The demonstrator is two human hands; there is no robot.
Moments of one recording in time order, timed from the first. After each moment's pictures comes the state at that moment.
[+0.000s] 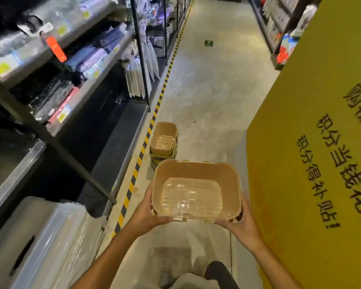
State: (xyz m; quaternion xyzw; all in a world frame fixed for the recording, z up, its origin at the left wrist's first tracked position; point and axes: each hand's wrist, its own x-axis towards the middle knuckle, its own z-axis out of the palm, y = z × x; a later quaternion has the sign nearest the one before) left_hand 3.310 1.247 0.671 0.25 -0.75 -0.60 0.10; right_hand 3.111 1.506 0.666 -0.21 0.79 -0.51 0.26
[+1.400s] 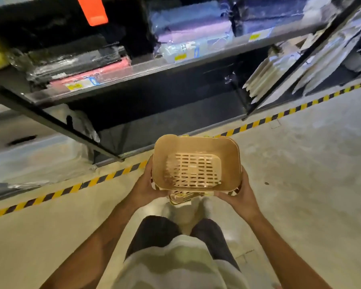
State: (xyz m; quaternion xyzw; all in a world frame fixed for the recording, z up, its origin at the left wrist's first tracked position) left_hand 2.946 0.882 0.608 0.64 -0.47 -0.52 0.30; right_hand 2.640 0.834 0.621 -0.54 0.60 -0.23 0.54
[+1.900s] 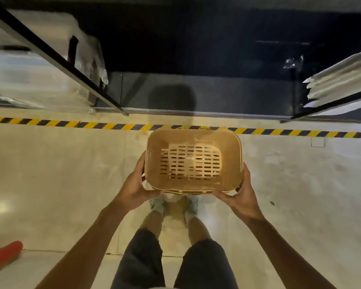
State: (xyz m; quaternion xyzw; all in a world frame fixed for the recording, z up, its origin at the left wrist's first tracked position) left_hand 2.880 0.889 0.464 0.72 -0.25 -0.52 0.38; right_hand 2.614 0.720 0.468 -0.60 0.48 -0.11 0.63
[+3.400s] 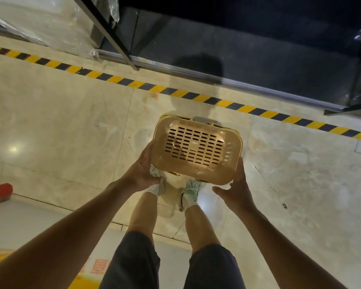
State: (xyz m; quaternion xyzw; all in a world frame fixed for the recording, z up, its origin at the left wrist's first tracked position) left_hand 2.822 0.933 0.297 0.77 -0.25 -0.51 0.29; right_hand 2.601 0.745 0.312 -0.67 0.45 0.01 0.59
